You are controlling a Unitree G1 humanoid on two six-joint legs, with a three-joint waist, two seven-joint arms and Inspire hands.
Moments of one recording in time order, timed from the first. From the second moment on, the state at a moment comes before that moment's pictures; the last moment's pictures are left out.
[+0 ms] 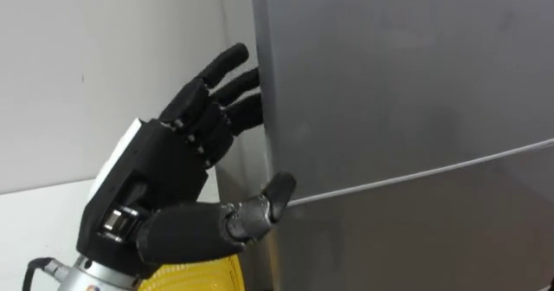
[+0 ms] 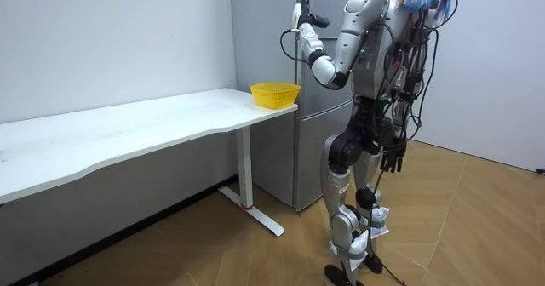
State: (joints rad) left arm -0.04 0.27 -0.01 -0.56 -0.46 0.02 -0.22; right arm 0.10 -0.24 -0.01 1.34 -0.36 0.07 0.08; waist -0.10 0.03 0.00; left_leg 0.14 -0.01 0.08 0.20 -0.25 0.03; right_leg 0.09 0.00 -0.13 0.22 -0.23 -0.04
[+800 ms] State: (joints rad) left arm -0.04 0.28 -0.05 -0.56 -0.46 0.02 -0.25; right arm 0.10 -0.24 -0.01 1.34 -0.36 0.08 0.08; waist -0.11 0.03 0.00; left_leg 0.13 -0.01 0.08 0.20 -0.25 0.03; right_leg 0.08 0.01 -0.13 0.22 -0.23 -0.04
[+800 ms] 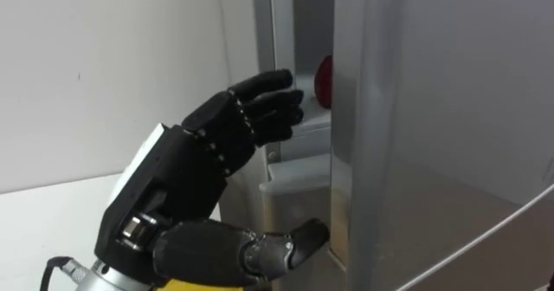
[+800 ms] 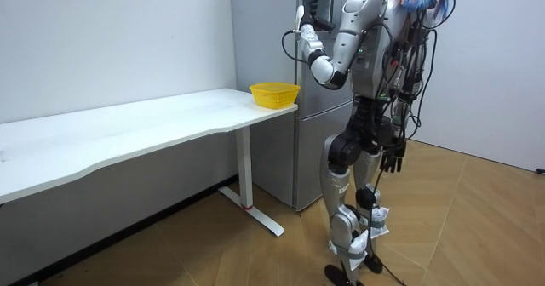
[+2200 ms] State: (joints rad) left arm -0.24 0.29 -0.37 -0.51 -0.51 0.02 -0.45; right arm 0.09 -0.27 0.02 1.33 -0.30 0.05 0.09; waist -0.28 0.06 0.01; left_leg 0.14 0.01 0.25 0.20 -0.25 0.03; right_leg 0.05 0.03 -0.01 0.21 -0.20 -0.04
